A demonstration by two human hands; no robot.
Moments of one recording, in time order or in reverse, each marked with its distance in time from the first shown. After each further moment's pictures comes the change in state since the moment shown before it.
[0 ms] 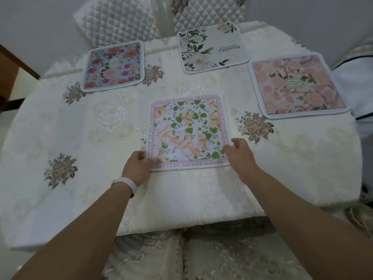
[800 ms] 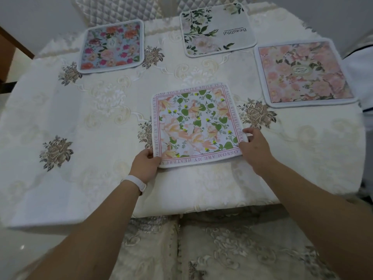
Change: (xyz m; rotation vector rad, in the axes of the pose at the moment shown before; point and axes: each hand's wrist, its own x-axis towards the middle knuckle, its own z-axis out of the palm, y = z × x) left_hand -0.029 -0.013 0.036 -0.196 -0.041 -0.023; right_hand 0.011 0.026 -0.033 -0.042 0.033 -0.046
